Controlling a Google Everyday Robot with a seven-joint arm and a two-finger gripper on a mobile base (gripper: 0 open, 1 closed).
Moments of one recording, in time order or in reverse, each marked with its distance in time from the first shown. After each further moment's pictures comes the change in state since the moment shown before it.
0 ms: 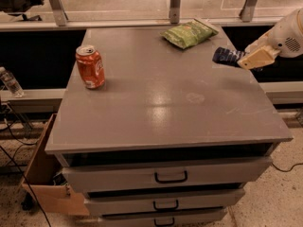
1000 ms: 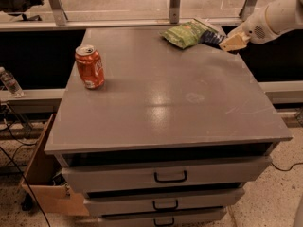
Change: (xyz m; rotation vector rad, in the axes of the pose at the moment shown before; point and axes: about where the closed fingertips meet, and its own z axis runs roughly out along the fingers) arm -0.043 -0.078 0.071 0.075 -0.116 0.067
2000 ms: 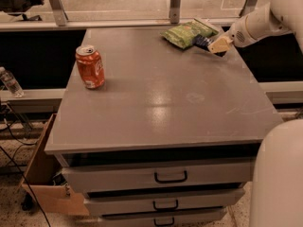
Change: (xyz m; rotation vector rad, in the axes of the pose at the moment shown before) arm 0.001 -0.028 0.076 -0.016 -0.016 0.104
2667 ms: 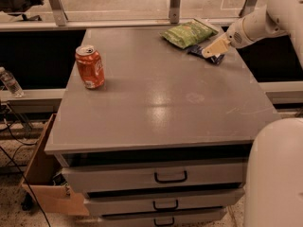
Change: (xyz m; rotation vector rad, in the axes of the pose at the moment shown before) arm 0.003 -0.003 0.014 -0.018 -0.005 0.029
